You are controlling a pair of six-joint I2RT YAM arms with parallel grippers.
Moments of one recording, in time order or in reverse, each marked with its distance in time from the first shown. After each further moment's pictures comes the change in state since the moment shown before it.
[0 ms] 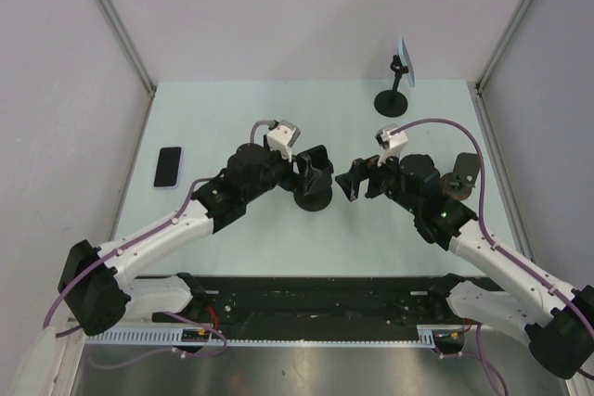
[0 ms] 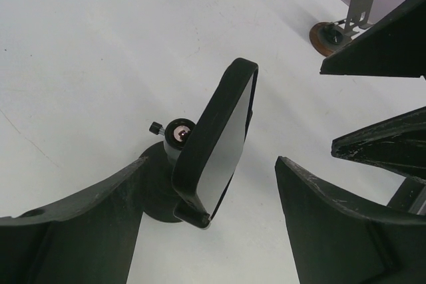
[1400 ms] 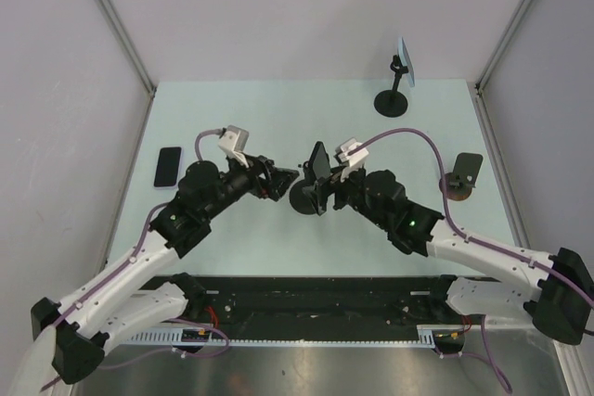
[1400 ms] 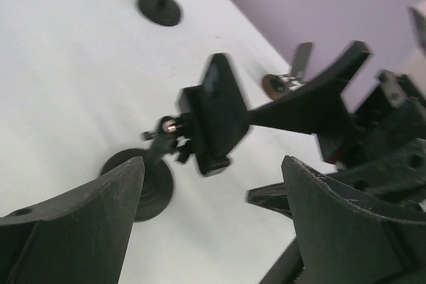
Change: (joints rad) left arm 0.075 -0.323 -0.124 -0.015 0.098 -0.241; right arm 0.284 0.129 0.000 0.219 0.187 -0.104
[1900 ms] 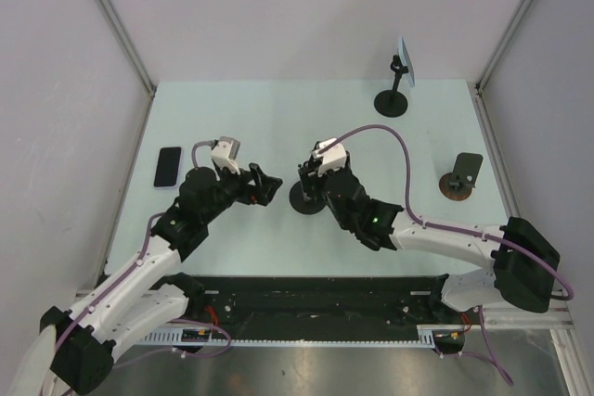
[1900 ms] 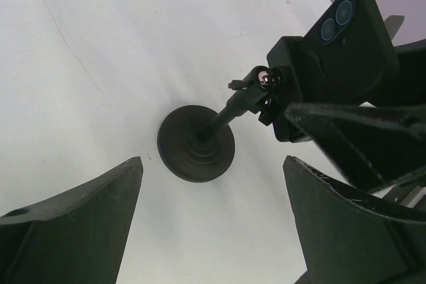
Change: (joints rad) left arm 0.173 -0.045 -0.169 -0.036 -0.004 0.021; right arm 0.127 0.282 0.100 0.117 0.470 -0.027
